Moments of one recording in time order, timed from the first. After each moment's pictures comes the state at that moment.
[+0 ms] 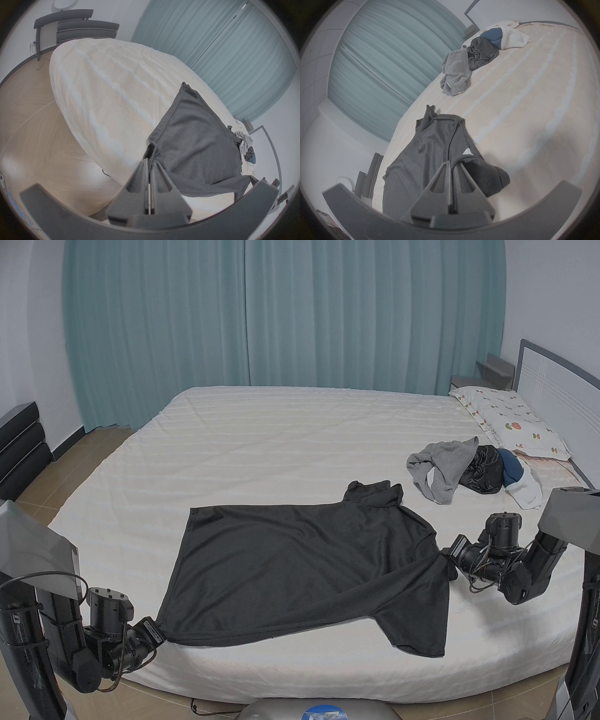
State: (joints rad) left arm -0.16 2.17 -0.04 -1.35 0.13 -0.83; right arm 0.08 2.30 -0.73 -1.07 0.14 0.77
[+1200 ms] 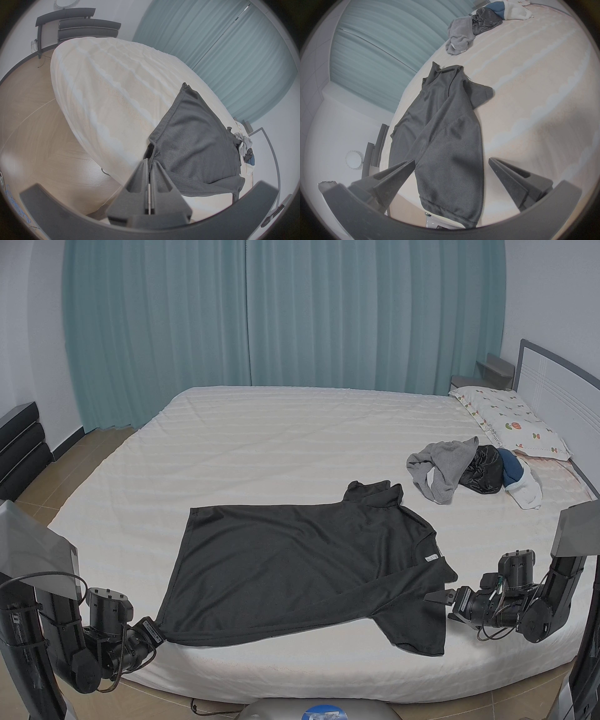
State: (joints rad) left arm -0.16 2.17 -0.03 -1.35 0.12 -0.85; right arm 0.11 2.20 -0.33 -1.16 0.37 0.66
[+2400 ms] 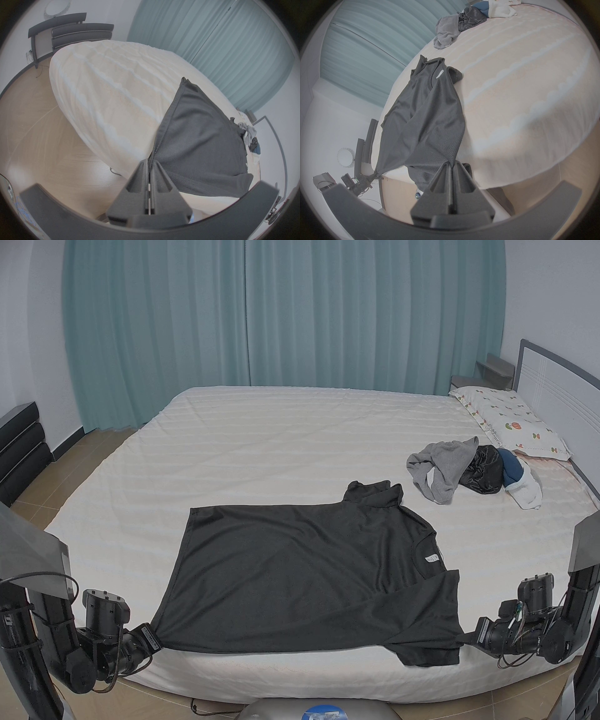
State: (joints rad) left arm -0.15 2.12 -0.02 -1.26 0.12 -0.75; right arm 0.06 2.13 -0.06 -1.22 0.35 0.59
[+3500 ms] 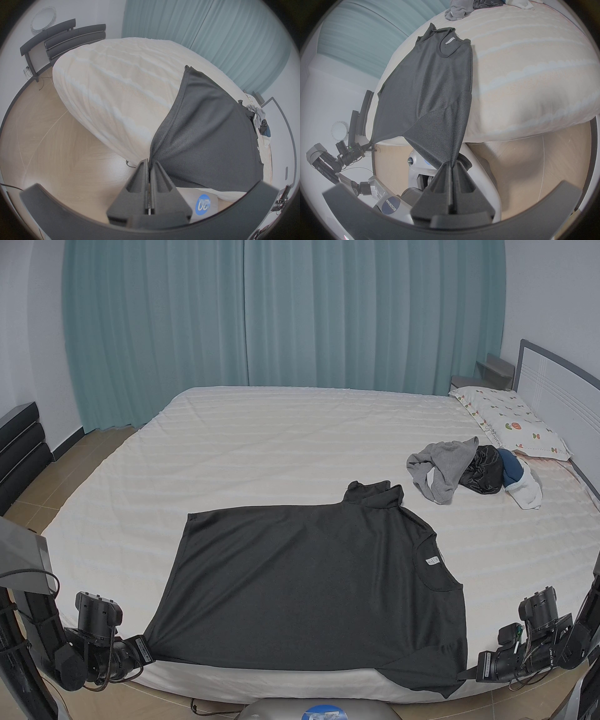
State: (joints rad) left arm -0.11 2.03 -0.02 -1.05 0.11 -0.61; right arm 0.15 1.90 -0.02 -0.78 0.37 0.42
